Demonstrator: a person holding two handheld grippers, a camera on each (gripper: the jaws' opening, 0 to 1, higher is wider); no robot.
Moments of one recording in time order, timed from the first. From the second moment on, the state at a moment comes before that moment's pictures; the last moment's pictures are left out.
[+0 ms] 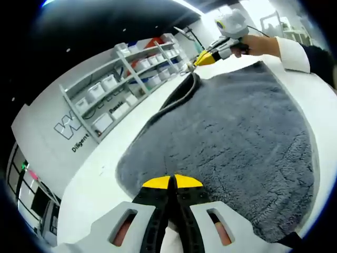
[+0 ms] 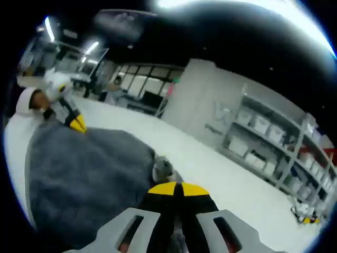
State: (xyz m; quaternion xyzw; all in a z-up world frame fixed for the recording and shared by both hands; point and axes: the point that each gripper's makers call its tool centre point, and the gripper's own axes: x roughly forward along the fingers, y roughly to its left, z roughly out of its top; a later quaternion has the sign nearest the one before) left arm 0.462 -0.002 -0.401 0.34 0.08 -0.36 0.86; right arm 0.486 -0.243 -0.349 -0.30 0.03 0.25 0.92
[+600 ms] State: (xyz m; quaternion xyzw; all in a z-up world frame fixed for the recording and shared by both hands) left arm 0.464 -0.004 -0.400 0.36 0.08 -0.36 0.86; right arm 0.519 -0.242 -0.356 -0.40 0.02 0.21 0.89
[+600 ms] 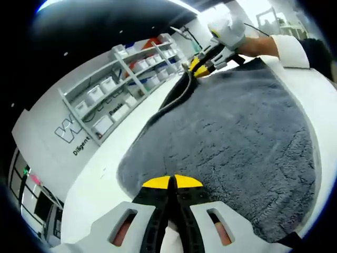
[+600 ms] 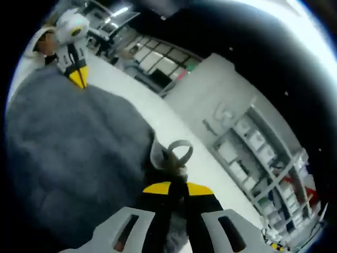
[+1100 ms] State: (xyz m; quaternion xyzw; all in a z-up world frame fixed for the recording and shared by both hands) left arm 0.465 -0.003 -0.400 0.36 0.08 -0.36 0.86; right arm 0.557 -0.278 -0.332 -0.25 0.01 0.13 0.96
